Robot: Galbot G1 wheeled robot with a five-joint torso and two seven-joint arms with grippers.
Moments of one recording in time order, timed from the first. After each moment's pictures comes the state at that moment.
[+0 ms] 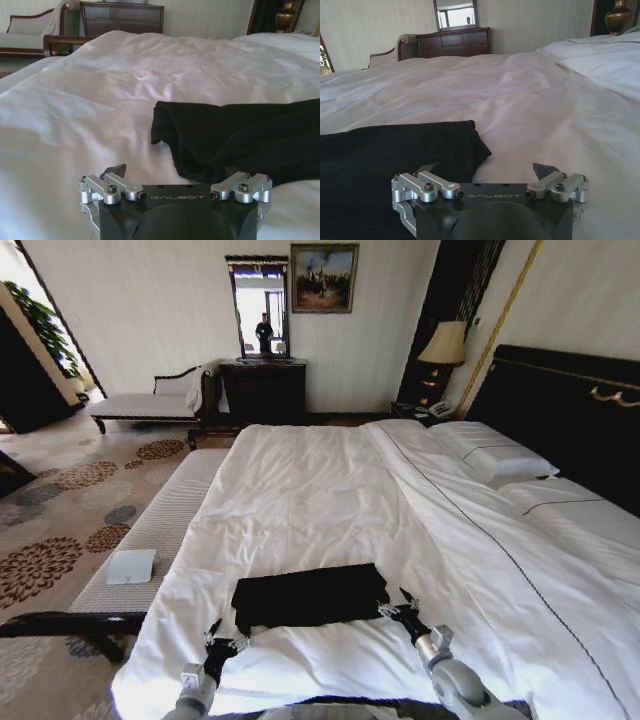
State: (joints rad) left arm 1.81 -1.36 -0.59 -1.89 -0.23 -0.03 0.10; right arm -1.53 0.93 0.31 1.65 0.63 0.23 0.05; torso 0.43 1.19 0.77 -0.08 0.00
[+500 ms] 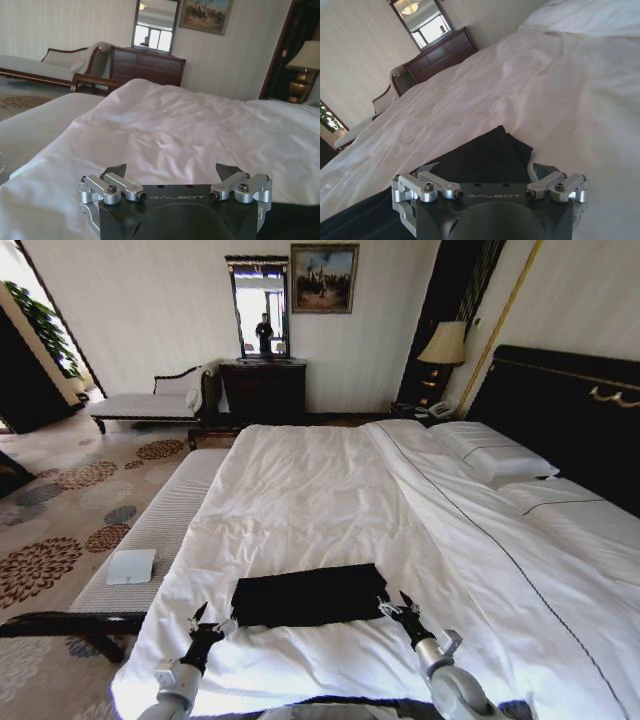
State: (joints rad) left arm 1.77 -1.34 -0.71 -2.04 -0.48 0.00 0.10; right arm -1.60 0.95 0.31 1.83 1.04 0.16 0.05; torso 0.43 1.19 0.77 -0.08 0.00
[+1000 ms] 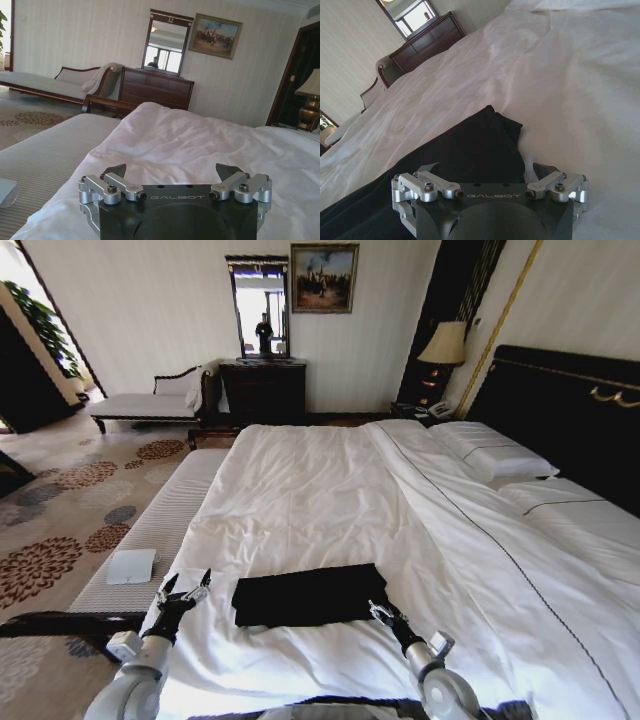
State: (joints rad) left arm 1.76 -1.30 -0.81 -2.10 -0.59 0.05 0.09; right arm -1.59 0.97 0.31 1.80 1.05 0.12 0.06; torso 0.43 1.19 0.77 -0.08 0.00
